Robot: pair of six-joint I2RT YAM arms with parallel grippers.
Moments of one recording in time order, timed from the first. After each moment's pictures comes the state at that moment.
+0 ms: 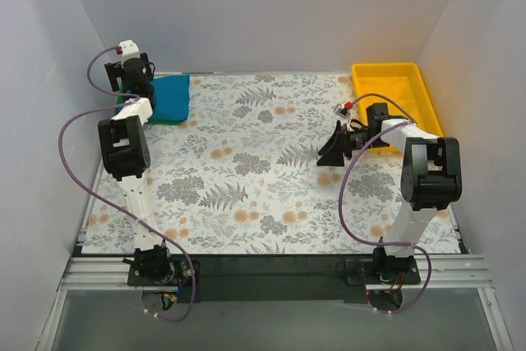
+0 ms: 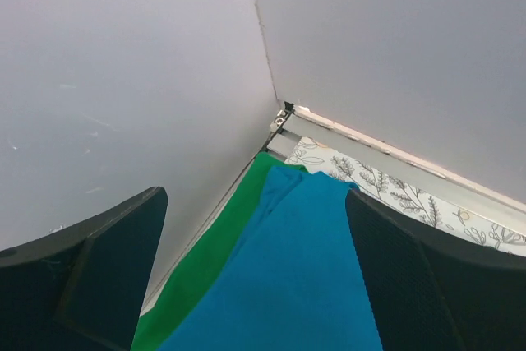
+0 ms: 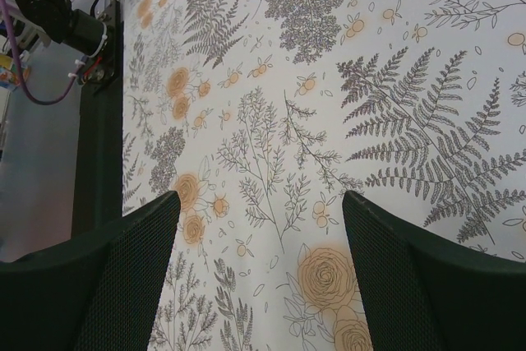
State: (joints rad) left arm 0.16 2.33 1.76 0.46 -0.48 0.13; right arm 0.03 1.82 1.14 -0.68 -1.30 -0.71
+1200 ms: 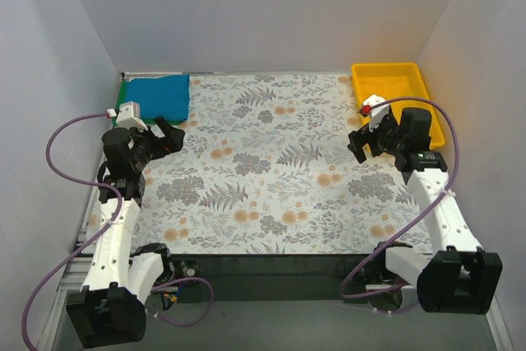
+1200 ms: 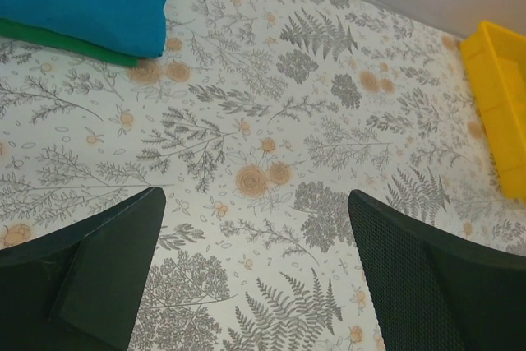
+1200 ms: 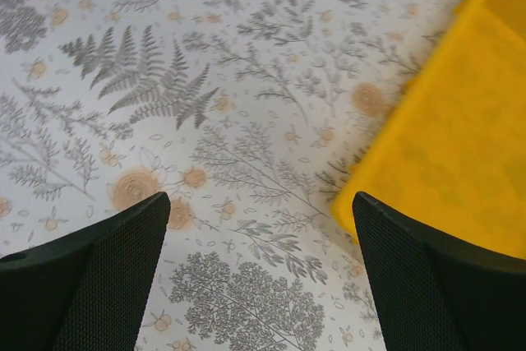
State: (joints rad) left arm 0.12 0.88 0.73 -0.14 0.30 -0.36; right arm 0.01 1.12 0.88 -0.38 -0.53 -0.54
